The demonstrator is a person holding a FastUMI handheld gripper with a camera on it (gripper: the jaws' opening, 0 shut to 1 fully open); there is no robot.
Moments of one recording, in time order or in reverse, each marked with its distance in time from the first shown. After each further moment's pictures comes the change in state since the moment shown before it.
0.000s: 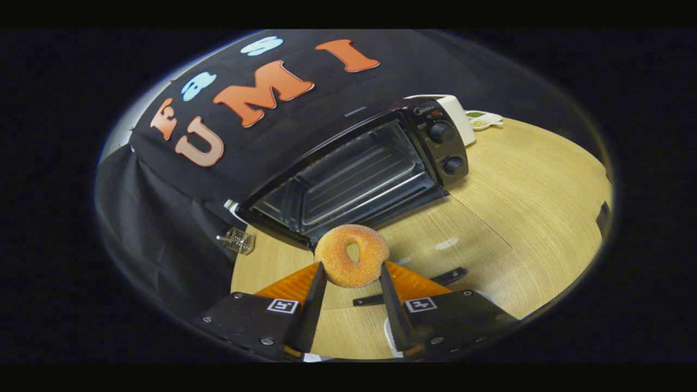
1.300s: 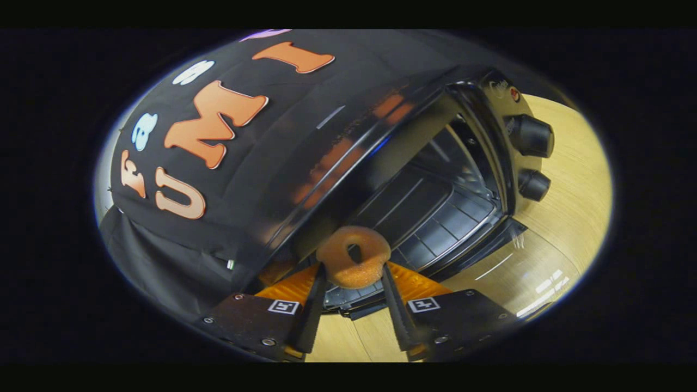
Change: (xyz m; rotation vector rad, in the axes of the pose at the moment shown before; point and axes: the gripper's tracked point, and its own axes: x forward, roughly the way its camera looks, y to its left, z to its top) arm 0.117 0.023 0.074 0.230 -0.033 0.027
